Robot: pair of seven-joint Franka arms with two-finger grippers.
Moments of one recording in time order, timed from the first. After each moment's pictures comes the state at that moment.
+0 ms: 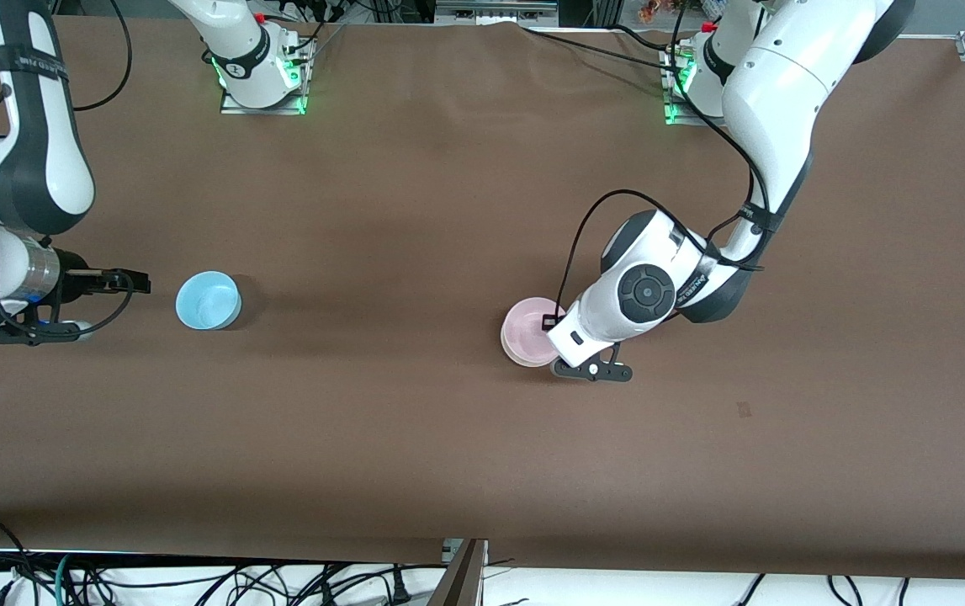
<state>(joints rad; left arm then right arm) -0.17 0.78 -0.41 -1.43 0.10 2.13 -0.48 -0.04 0.33 -0.06 -1.74 -0.01 1.88 -0.12</state>
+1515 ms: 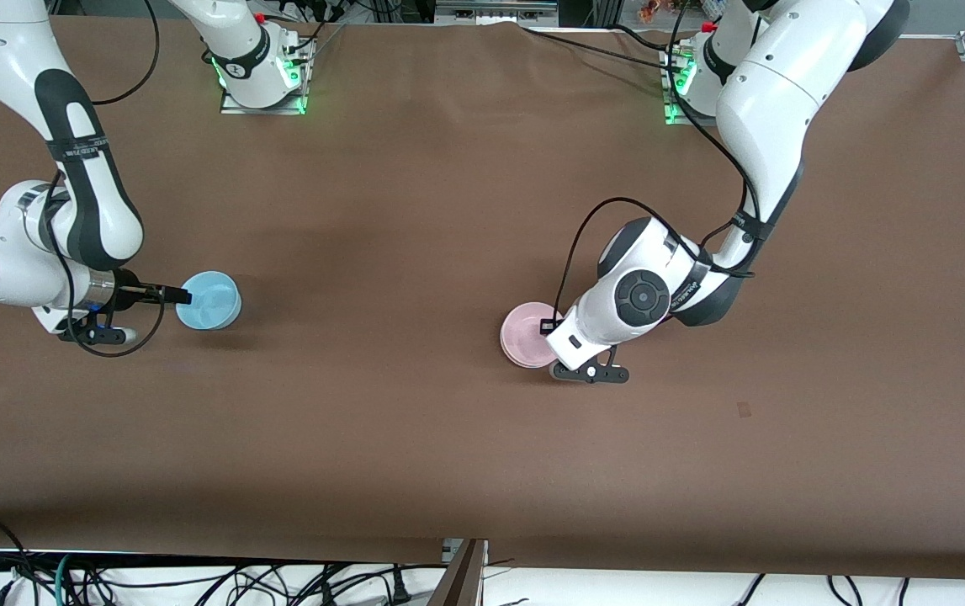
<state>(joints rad) -0.17 0.81 -0.40 -1.45 0.10 2.17 -0.49 -0.04 0.47 -0.14 -1.97 0.17 2.21 -0.22</state>
